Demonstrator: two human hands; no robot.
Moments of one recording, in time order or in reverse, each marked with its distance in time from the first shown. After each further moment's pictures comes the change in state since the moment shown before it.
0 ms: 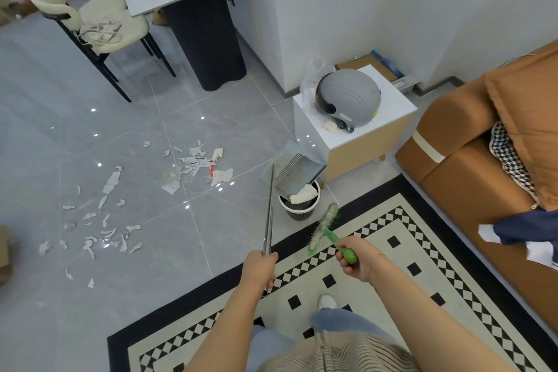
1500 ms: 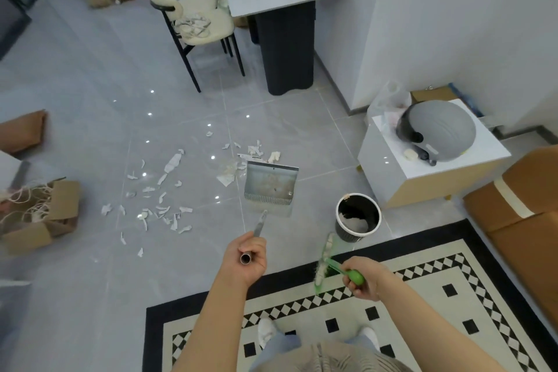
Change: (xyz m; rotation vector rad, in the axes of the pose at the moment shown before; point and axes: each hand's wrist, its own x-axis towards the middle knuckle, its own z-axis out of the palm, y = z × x) left_hand 0.013 -0.039 -0.241 -1.842 -0.538 -0.294; right_hand -0.015 0.005 0.199 -0.408 -0.071 0.085
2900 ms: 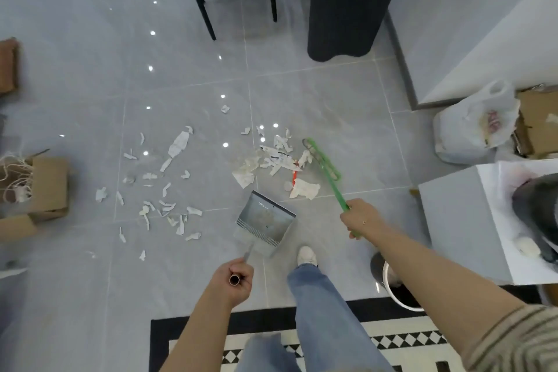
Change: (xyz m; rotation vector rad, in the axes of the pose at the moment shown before) left_hand 0.216 0.307 0.168 -0.087 0.499 0.075; right_hand 0.254 -0.463 0.139 -0.870 0.236 -0.210
